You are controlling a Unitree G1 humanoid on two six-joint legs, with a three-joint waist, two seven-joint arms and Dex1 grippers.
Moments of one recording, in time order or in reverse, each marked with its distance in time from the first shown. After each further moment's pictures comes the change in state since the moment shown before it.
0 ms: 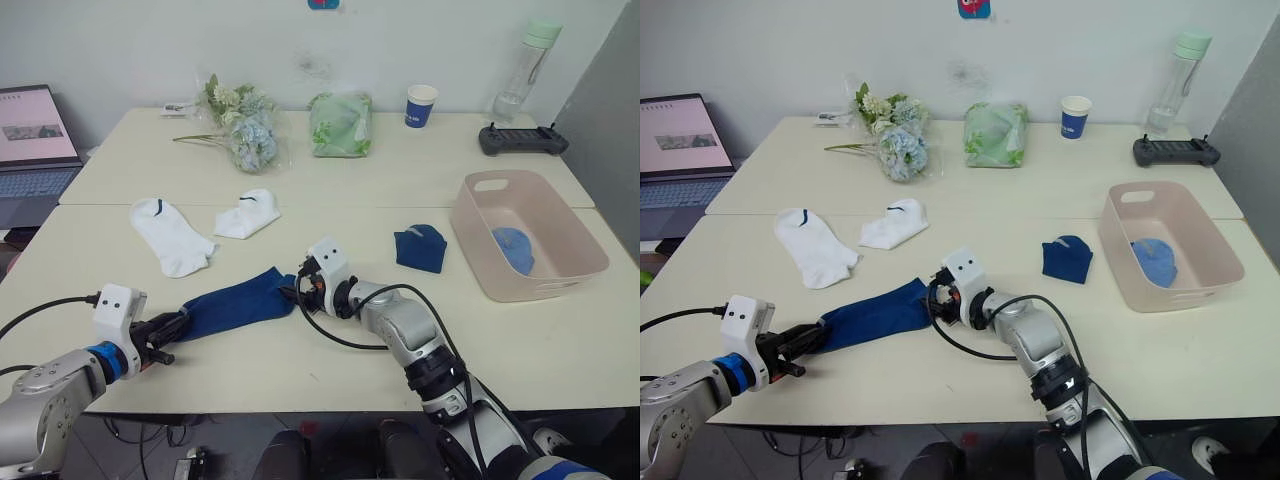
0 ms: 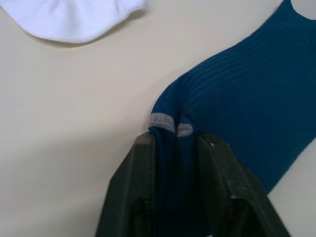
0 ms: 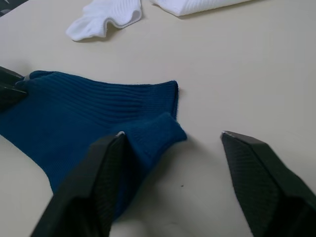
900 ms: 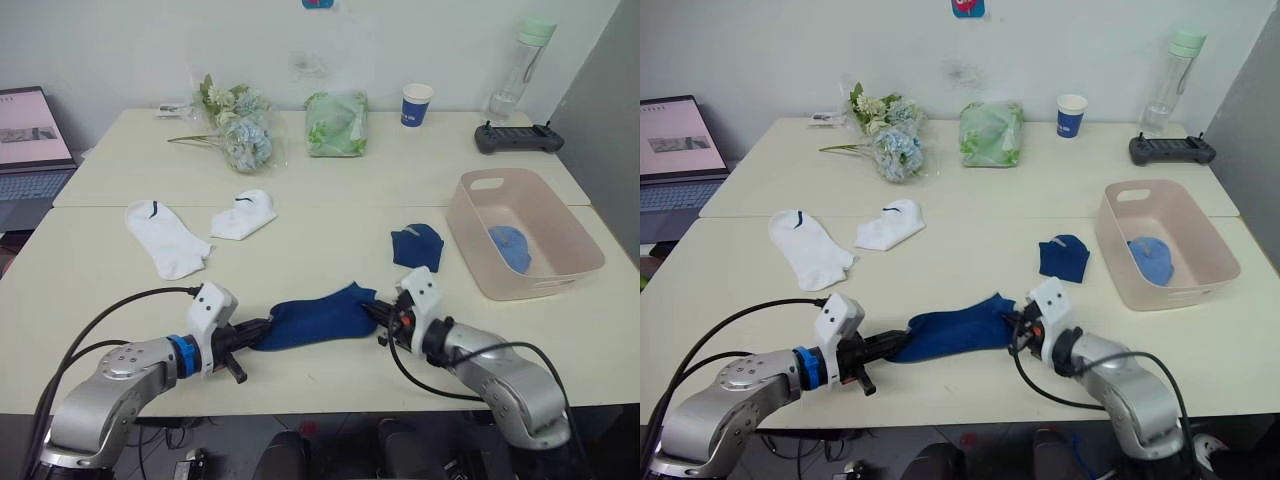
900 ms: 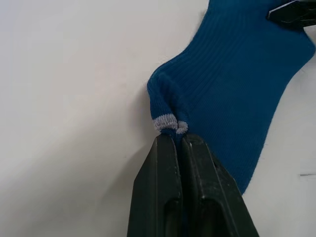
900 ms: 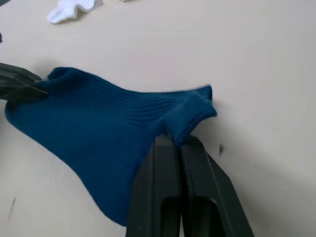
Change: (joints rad) left arm -0.076 -0.019 -0.309 -0.219 0.013 -0.017 -0.107; right arm 0.525 -0.351 -0.196 -0.804 0.158 0.270 0.016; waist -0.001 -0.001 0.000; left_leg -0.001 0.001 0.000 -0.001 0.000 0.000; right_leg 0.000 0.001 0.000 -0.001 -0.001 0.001
